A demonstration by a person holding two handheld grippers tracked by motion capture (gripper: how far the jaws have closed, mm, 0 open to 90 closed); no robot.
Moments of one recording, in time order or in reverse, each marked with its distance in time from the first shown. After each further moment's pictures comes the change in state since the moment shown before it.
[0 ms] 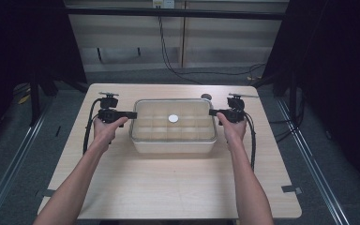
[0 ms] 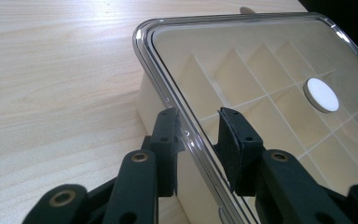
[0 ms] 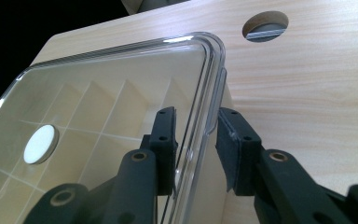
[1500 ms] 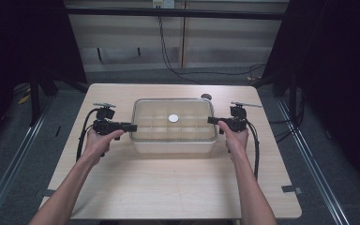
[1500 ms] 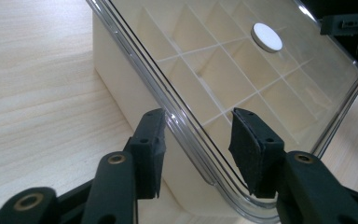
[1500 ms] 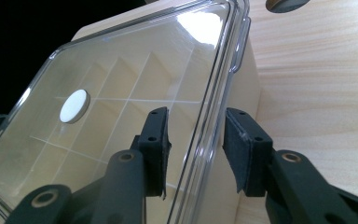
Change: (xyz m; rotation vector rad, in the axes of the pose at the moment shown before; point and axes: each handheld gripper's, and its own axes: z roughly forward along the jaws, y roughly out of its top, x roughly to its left) left arm -0.013 -0.032 -0.026 0.049 -0.128 0.070; right arm 0.000 -0.027 -0.015 0.004 0.097 0.028
